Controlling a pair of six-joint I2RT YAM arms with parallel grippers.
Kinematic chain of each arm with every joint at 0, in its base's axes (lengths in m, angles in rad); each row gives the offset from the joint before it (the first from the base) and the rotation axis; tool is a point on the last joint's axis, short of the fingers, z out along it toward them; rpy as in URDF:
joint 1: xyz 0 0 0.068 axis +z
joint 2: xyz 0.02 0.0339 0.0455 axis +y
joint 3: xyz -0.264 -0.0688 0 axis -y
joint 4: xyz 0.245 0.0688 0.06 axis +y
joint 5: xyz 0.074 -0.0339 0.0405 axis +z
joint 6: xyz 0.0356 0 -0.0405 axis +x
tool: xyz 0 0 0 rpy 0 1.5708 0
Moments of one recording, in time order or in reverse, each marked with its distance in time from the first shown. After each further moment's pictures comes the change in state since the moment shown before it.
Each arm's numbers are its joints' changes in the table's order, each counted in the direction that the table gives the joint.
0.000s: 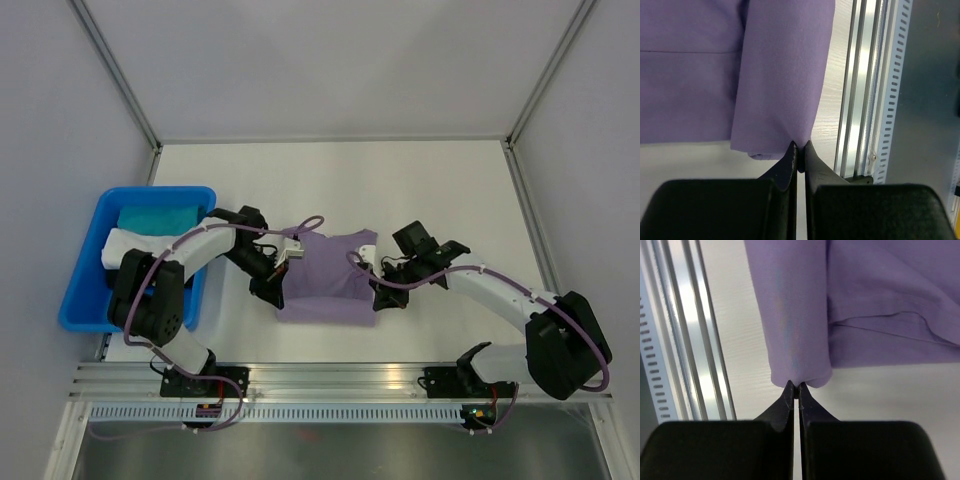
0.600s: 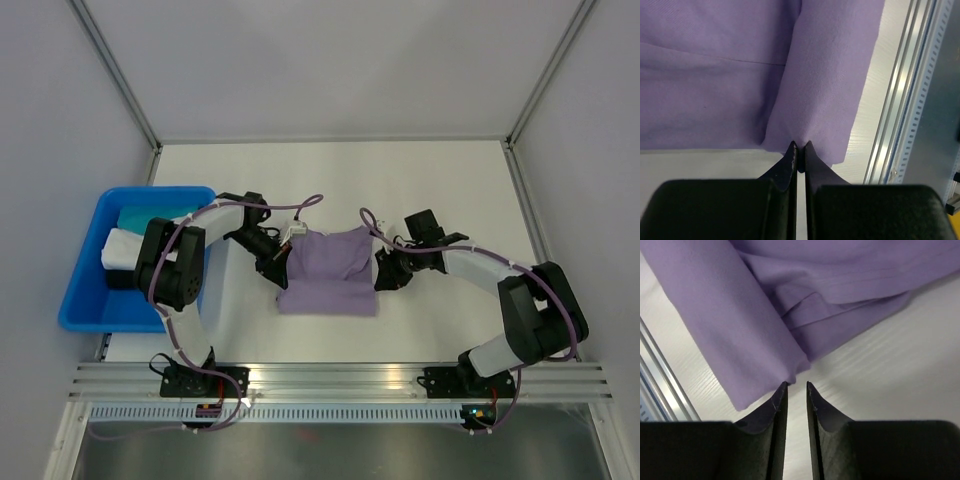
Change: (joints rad) left arm 0.077 0.265 0.196 -0.048 0.003 -0.071; right arm -0.180 0.189 -0.020 -0.274 -0.024 0.354
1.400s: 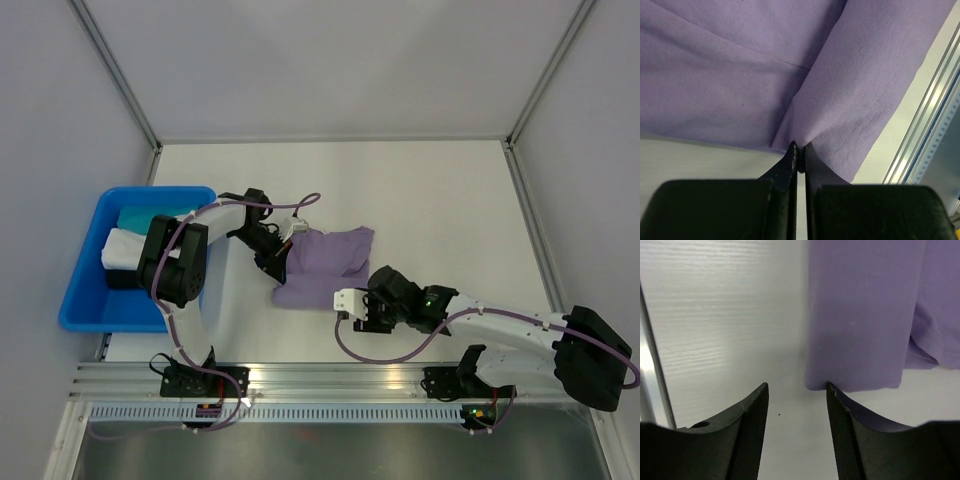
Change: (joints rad) left arm 0.003 0.040 0.011 -0.128 0.138 -0.160; right arm 0.570 -0.359 -0.196 -0.053 -0.498 -0.301
